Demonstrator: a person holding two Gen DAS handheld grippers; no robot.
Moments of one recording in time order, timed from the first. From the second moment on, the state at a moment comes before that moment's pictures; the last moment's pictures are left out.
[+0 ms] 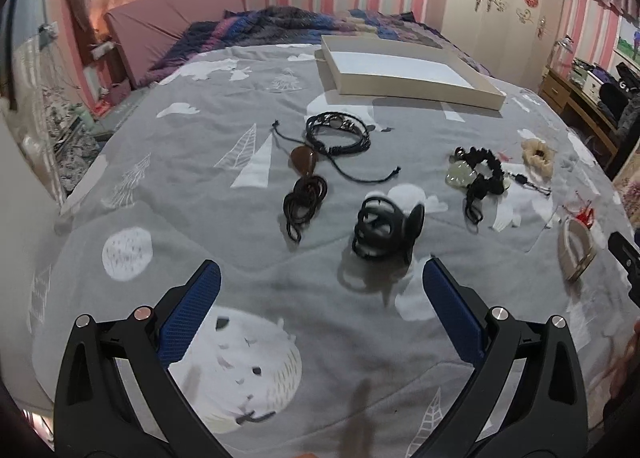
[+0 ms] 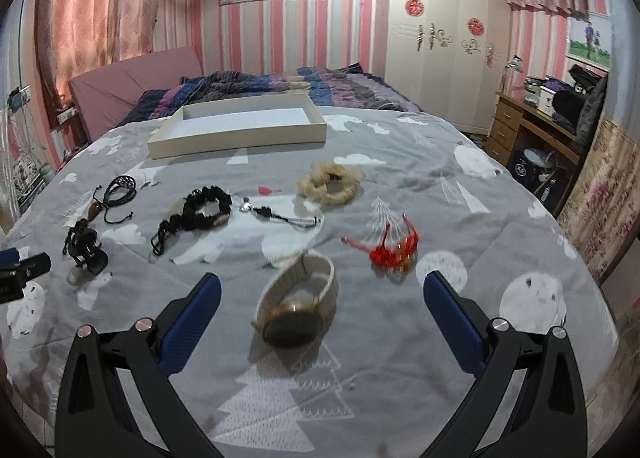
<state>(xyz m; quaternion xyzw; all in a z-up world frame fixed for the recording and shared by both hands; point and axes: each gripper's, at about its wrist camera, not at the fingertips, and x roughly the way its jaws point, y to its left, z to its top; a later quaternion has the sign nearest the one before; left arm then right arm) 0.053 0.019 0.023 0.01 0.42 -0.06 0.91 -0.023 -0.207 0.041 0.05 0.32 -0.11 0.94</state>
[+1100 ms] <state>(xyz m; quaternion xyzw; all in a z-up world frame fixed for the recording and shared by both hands) 0.159 0.036 0.117 0.06 0.45 -0.08 0.89 0.097 -0.218 0.144 0.02 0.41 -0.03 0.91</state>
